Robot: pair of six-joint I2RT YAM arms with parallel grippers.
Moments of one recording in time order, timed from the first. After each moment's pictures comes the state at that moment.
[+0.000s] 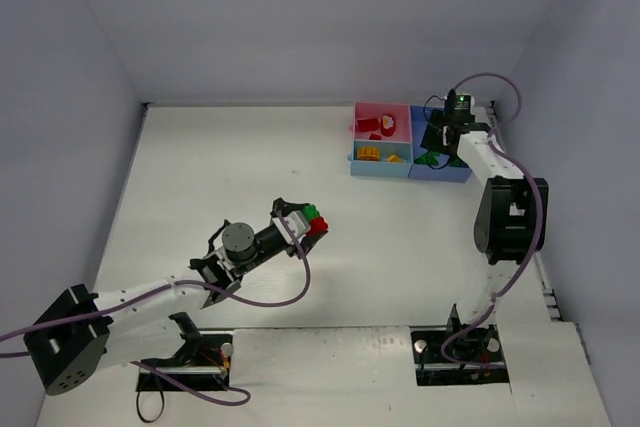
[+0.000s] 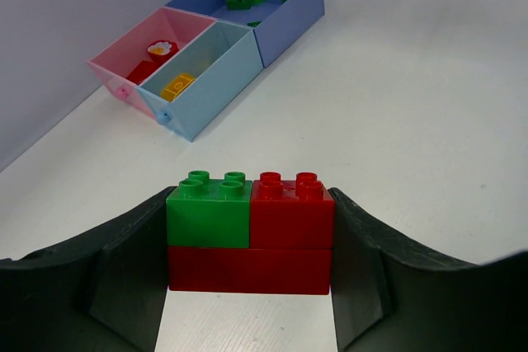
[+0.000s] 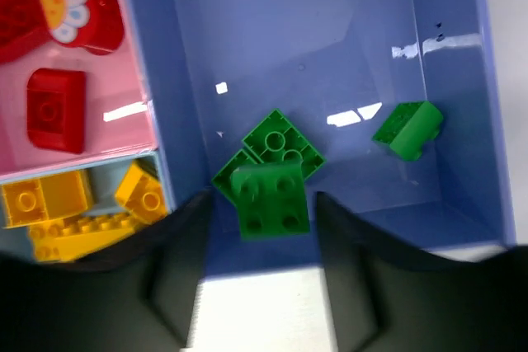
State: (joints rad) left arm -0.87 1.08 0.42 0.65 0.10 0.23; right arm 0.00 1.88 1.44 -0.37 0.07 0.28
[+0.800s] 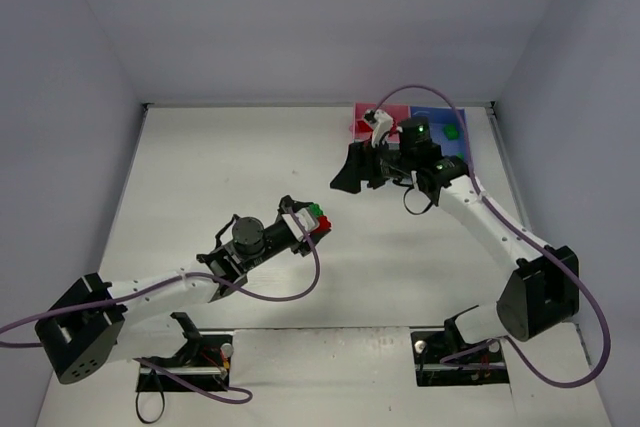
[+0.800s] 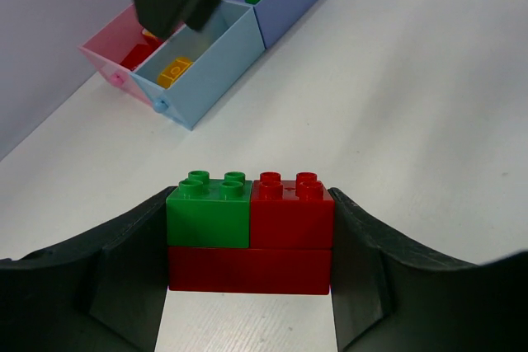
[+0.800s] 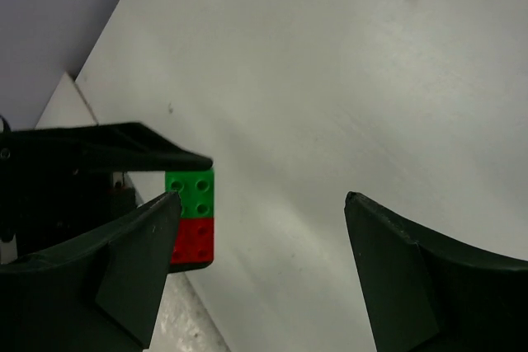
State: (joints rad) left arm -0.86 1.16 0.46 0.63 0.11 0.26; right arm 0.39 1.43 1.18 -0.33 -0.60 0.24
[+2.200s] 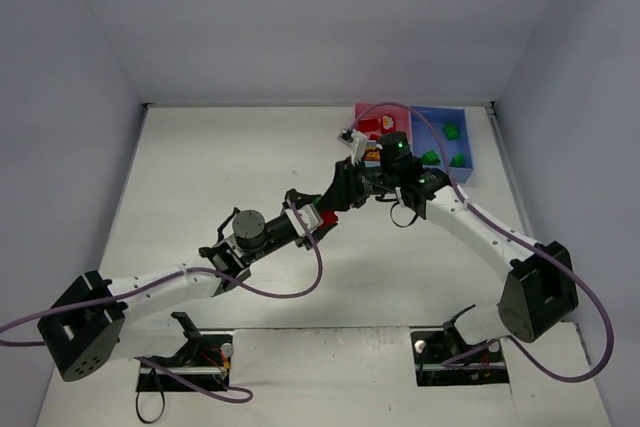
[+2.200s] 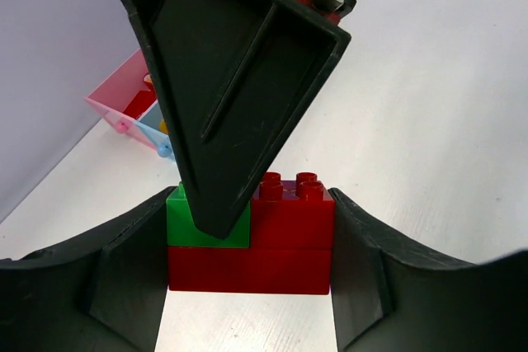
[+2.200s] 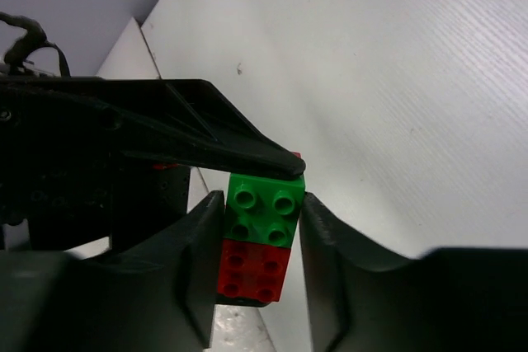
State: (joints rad) left arm -0.85 1.18 0.53 0.65 0.18 0.29; right arm 0.54 1.41 1.07 -0.23 -0.75 0.31
